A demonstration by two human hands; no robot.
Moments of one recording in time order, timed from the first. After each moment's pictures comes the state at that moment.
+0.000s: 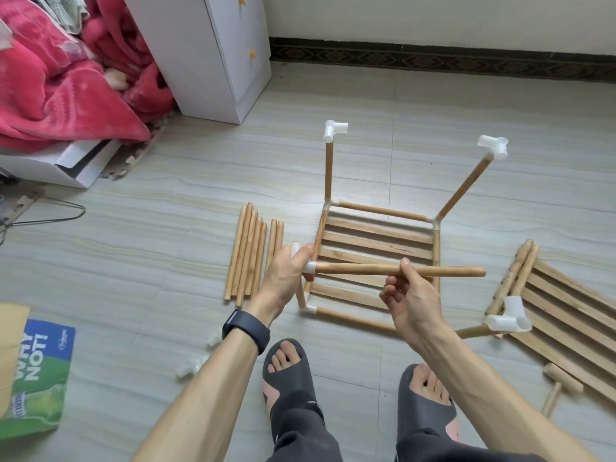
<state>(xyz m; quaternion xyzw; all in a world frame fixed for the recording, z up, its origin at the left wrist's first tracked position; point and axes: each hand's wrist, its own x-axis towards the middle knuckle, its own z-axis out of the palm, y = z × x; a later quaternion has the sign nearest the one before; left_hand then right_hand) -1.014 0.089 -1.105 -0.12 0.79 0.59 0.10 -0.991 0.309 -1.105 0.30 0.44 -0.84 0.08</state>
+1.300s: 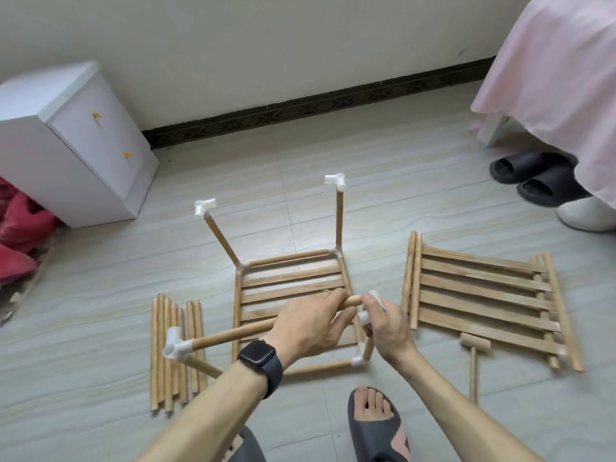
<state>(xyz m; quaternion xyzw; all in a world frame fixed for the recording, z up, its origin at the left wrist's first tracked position) -1.025 0.288 -1.072 0.37 0.92 0.11 0.07 -0.959 0.441 -1.112 0.20 0.77 -0.61 -0.07</state>
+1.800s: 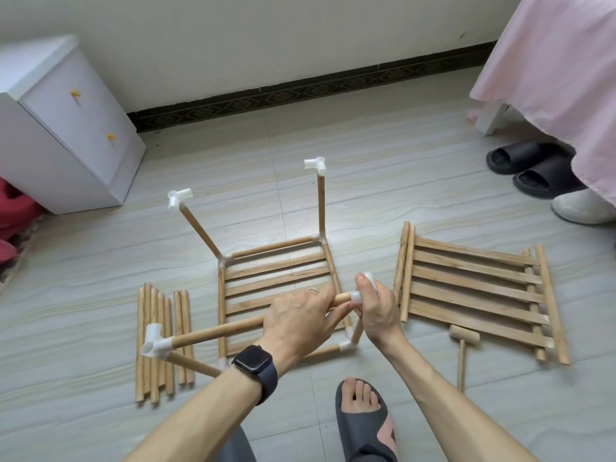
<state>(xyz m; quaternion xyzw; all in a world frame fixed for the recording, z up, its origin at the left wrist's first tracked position) -1.013 0.295 -1.086 0.33 0.94 0.05 -0.06 -0.978 0.449 -1.125 0.19 0.77 -0.60 -0.11</state>
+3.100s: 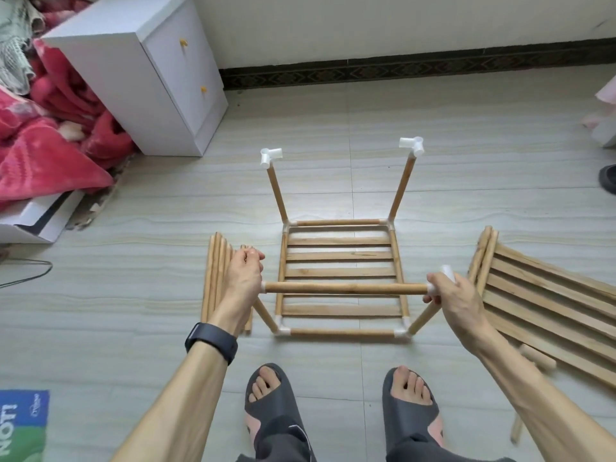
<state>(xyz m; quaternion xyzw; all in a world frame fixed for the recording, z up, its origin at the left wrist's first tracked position) -1.052 0.107 -1.095 -0.23 0.80 0.55 0.02 -0.984 0.442 -1.108 0.22 0.77 -0.59 0.02</state>
